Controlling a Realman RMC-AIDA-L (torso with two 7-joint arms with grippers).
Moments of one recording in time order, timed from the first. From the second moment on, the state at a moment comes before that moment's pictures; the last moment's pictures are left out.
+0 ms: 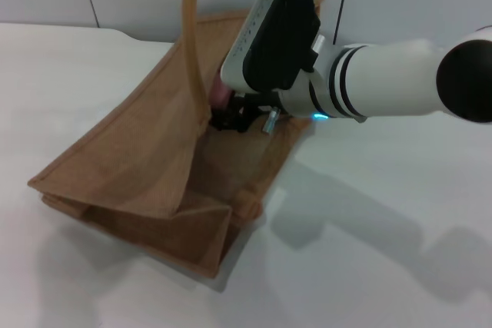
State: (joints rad) left arm -0.64 -2.04 1.06 1.65 -1.00 -1.35 1.00; right arm 0.91 2.03 -2.08 -0.92 0.98 0.49 -0.74
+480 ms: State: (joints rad) left arm -0.61 -2.04 1.04 1.64 -1.00 -1.34 1.00; right arm 0.91 2.02 -2.05 -0.92 0.96 0.54 -0.74
